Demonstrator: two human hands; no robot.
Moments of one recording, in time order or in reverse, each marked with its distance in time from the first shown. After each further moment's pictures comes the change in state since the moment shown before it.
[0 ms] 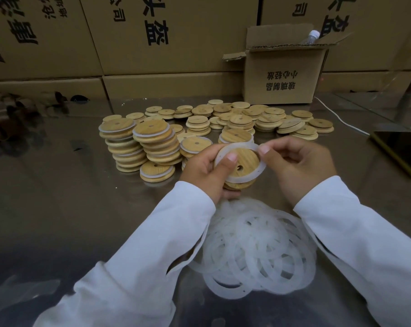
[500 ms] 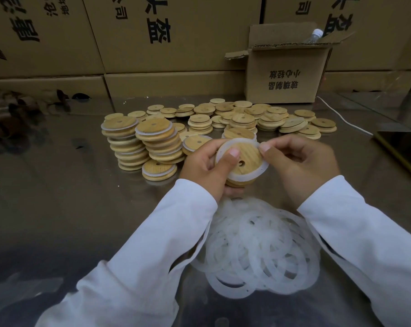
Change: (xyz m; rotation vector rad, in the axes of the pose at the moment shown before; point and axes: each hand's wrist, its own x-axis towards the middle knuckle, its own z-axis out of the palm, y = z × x) left_hand -0.002 0.003 -0.001 -0.020 0.033 0.048; right_hand 0.000 0.000 0.001 0.045 -0.022 -0.009
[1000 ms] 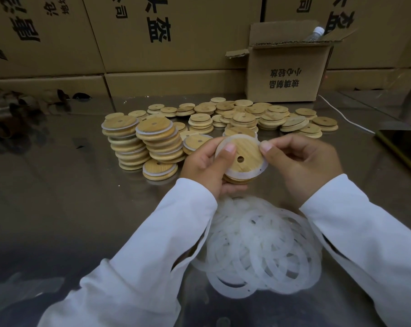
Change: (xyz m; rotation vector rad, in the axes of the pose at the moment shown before) left_hand 0.004 -0.004 -0.001 -0.145 0.007 -0.070; right_hand -0.002 -0.005 -0.001 0.016 -0.022 0.022
